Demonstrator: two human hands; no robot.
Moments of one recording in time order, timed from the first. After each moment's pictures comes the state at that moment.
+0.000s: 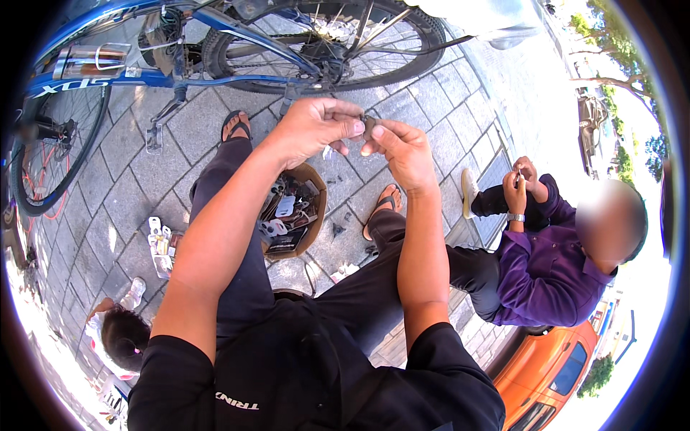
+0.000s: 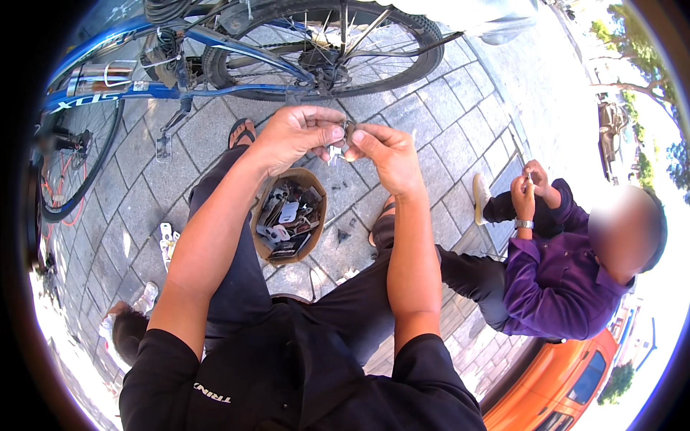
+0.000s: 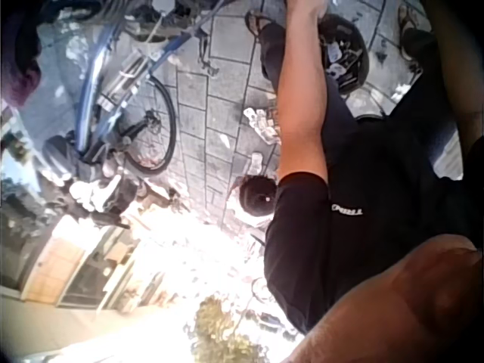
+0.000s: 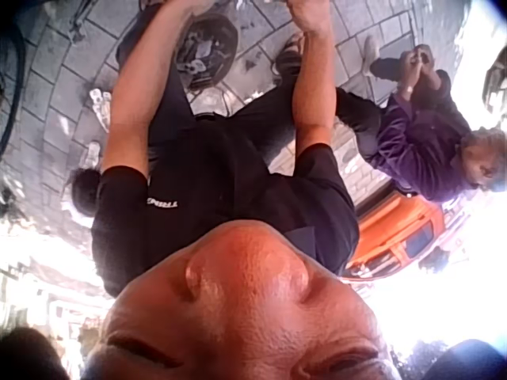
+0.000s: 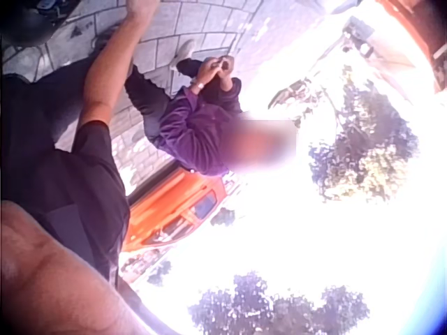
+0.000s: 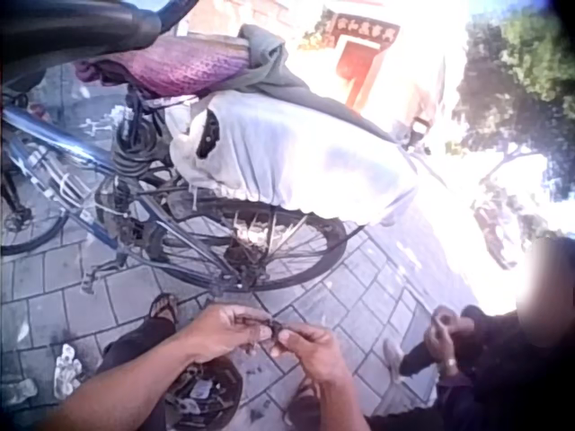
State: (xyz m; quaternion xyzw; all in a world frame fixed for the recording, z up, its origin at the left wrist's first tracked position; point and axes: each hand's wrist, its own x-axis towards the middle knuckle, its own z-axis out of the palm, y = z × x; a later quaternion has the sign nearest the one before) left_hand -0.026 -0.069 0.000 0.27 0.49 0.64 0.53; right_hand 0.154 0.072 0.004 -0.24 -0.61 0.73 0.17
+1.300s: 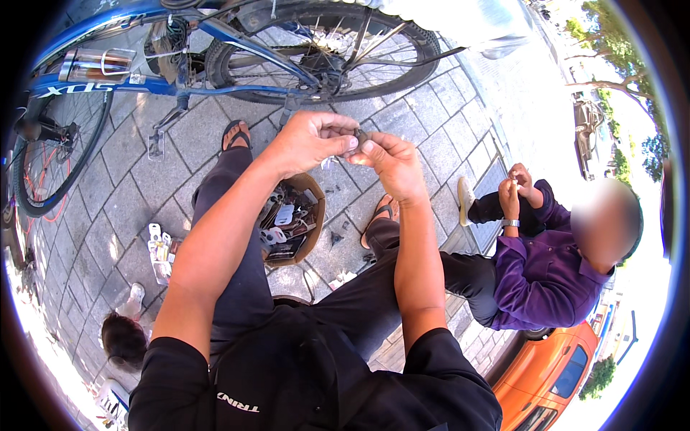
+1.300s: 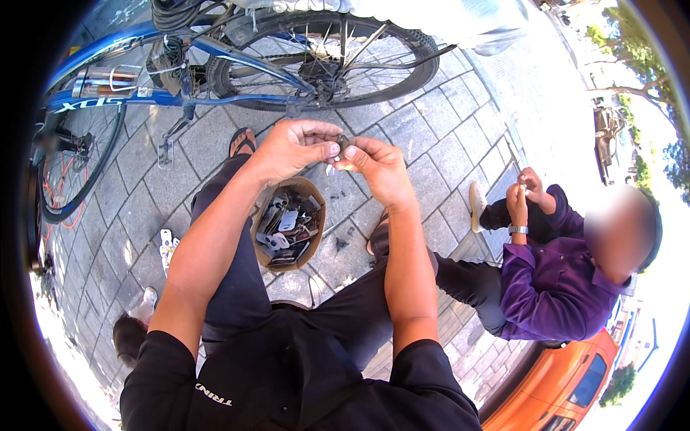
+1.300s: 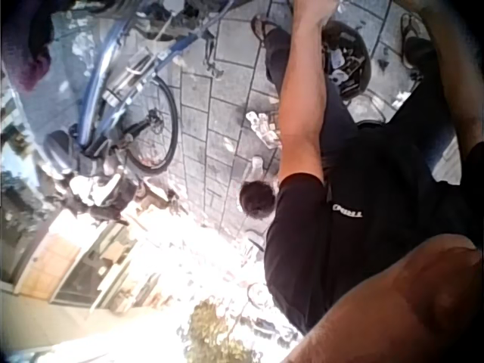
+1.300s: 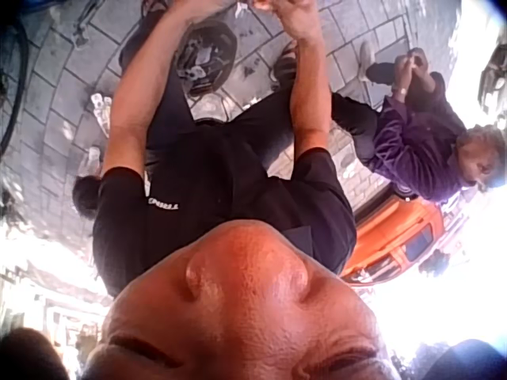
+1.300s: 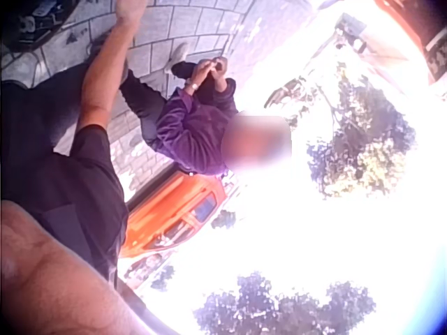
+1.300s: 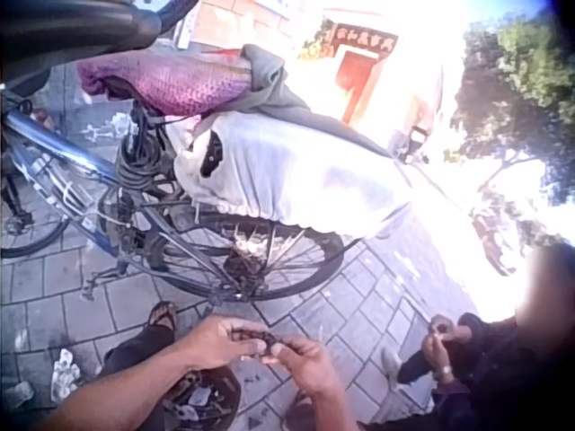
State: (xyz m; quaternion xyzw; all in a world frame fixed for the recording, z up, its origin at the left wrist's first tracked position) left_hand -0.028 -0.076 -0.008 0.34 0.50 0.62 0.50; right_hand 0.154 0.065 -0.007 -0.22 -0.60 0.76 0.15
